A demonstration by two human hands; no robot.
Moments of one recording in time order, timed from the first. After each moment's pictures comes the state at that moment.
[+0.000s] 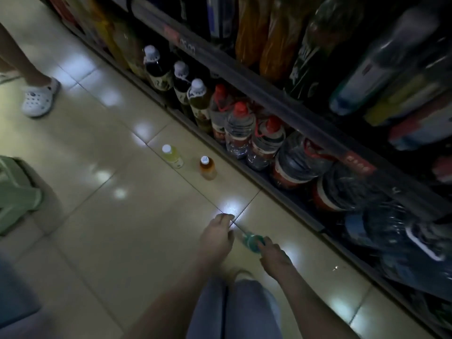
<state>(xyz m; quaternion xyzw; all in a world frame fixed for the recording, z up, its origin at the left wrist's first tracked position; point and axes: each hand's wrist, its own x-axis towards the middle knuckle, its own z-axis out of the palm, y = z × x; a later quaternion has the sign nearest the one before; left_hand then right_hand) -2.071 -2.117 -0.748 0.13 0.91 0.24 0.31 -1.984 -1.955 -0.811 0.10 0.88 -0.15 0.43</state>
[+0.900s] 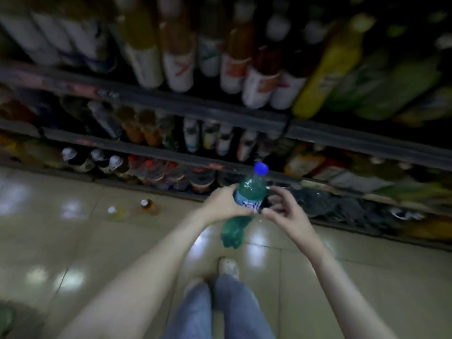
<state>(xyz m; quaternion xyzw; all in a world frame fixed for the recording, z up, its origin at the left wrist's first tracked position) -2.012 -1.972 -0.355 0.39 0.76 0.28 0.44 -1.840 -1.888 -0.324 0.40 0.68 -0.61 -0.10</state>
